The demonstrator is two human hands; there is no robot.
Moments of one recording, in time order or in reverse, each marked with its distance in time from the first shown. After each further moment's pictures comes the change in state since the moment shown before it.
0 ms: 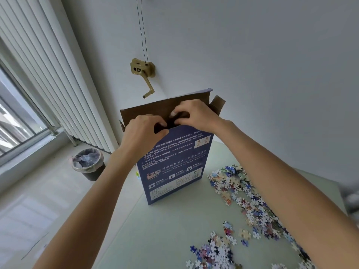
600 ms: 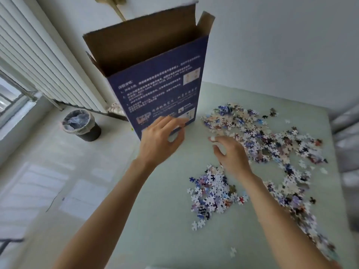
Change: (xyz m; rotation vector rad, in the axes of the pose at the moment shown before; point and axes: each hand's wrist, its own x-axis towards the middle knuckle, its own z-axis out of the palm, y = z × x) left_hand -0.132 0.023 0.101 -0.238 0.126 0.374; right_hand -0.266 -0.007 0.146 0.080 0.302 0.552
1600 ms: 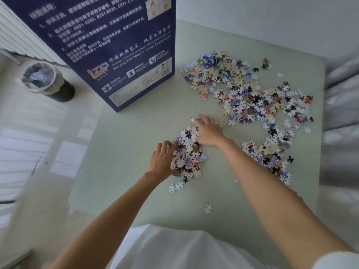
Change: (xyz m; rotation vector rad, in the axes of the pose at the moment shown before) left_hand -0.161 0.034 0.144 0.121 -0.980 -0.438; right_hand -0.013 0.101 0.062 -0.319 -0.769 0.317
